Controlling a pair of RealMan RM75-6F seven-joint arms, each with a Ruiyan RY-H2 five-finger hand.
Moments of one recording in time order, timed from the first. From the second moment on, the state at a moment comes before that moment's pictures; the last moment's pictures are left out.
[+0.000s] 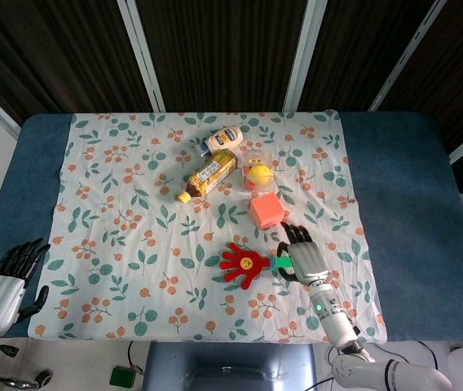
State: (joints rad) left arm -0.14 -1.11 0.01 -1.58 1.63 1.50 -0.04; right arm 0.51 -1.74 0.16 -1.40 -1.11 1.07 -0.42
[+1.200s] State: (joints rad) left arm -0.14 -1.11 0.01 -1.59 1.62 1.48 -0.04; right arm 0.46 -1.79 0.15 -1.31 -1.47 1.33 0.28
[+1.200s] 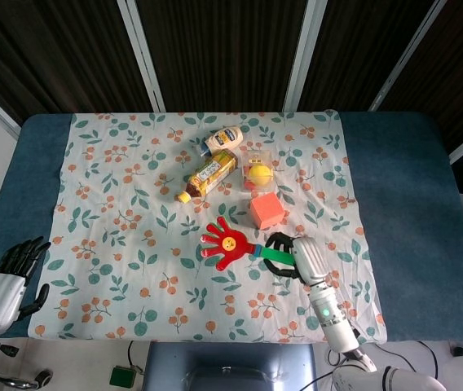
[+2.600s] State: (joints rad) left arm -0.15 -1.11 0.01 -1.59 1.62 1.47 -0.05; right arm 0.35 -1.74 0.11 -1.52 -1.75 1.76 0.68
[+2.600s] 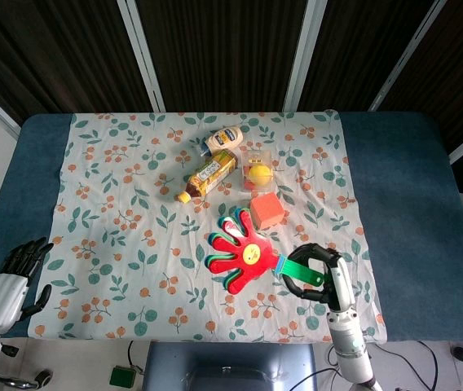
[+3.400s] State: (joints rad) left arm -0.15 -1.10 0.02 -1.60 1.63 1.47 -0.04; right arm 0.39 -1.67 0.07 -1.49 -1.60 1.37 0.26
